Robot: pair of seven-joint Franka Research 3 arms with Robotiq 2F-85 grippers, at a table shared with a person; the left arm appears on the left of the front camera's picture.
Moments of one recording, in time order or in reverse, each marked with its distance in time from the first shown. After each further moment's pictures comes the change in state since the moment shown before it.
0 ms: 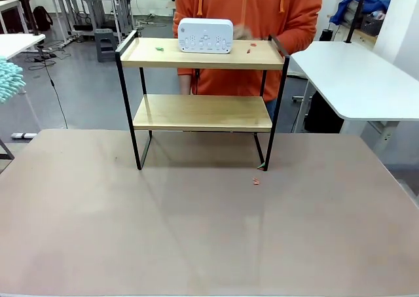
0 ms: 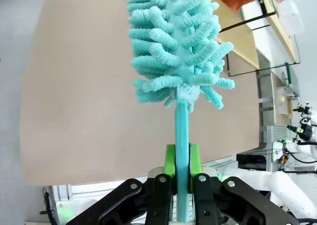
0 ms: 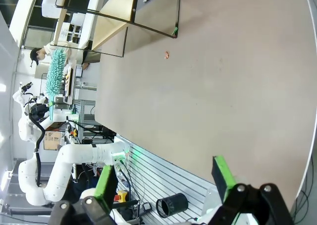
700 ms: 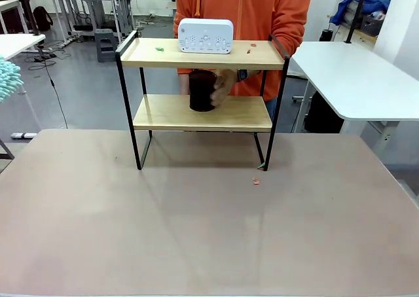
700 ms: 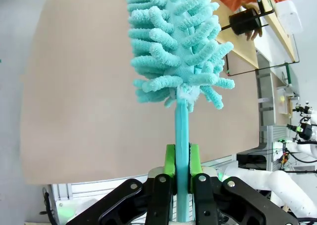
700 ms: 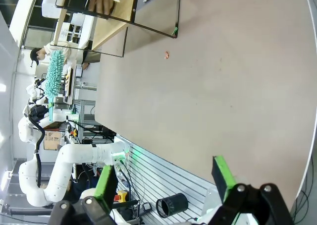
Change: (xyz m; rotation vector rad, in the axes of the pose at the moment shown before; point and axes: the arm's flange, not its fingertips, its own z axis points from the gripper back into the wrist) left arm -0.004 0.000 0.003 -0.001 -0.003 -0.003; right arm 0.000 0.000 0.000 0.000 0.000 0.000
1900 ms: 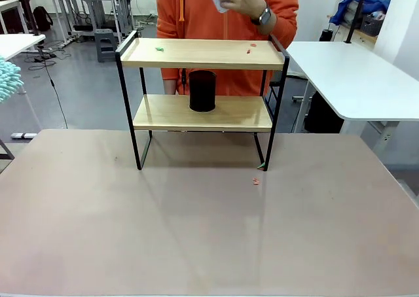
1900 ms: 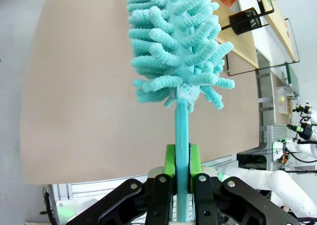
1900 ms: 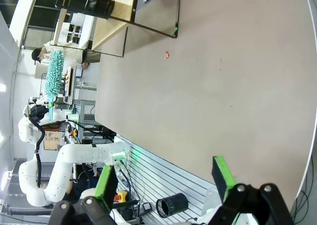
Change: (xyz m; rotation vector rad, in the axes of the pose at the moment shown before) left arm 0.000 0.000 0.000 0.000 0.000 -0.001; right arm 0.000 0.000 0.000 0.000 0.000 0.000
